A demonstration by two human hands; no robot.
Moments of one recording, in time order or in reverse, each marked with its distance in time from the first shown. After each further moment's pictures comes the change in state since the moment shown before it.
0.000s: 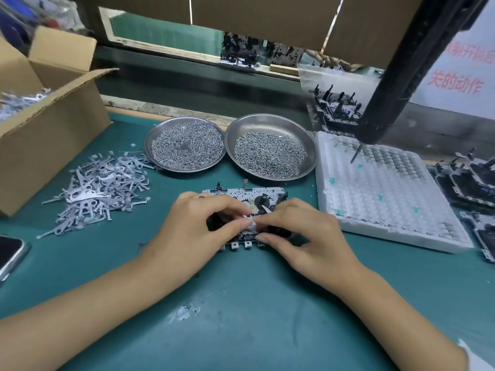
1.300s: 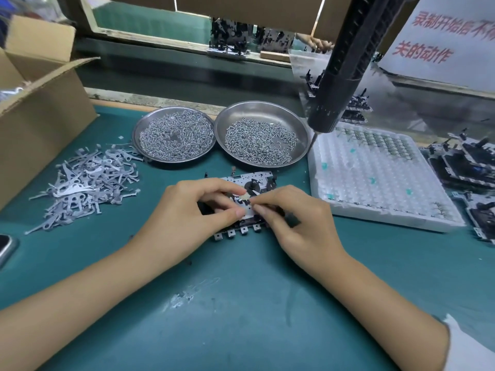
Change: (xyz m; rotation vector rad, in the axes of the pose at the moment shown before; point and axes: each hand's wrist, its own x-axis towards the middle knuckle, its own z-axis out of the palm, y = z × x) left_hand 0.004 0.000 0.000 -0.219 -0.134 -0.236; right_hand -0.004 -0.005 0.011 0.018 0.189 0.116
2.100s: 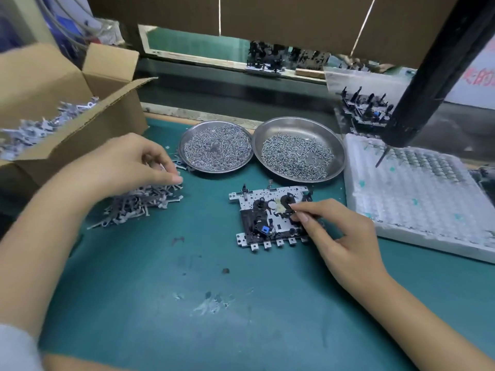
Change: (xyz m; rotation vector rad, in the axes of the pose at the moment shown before) left_hand 0.026 -0.006 -0.128 0.557 0.059 -0.325; right_hand 0.000 -0.001 0.000 0.128 0.048 0.101
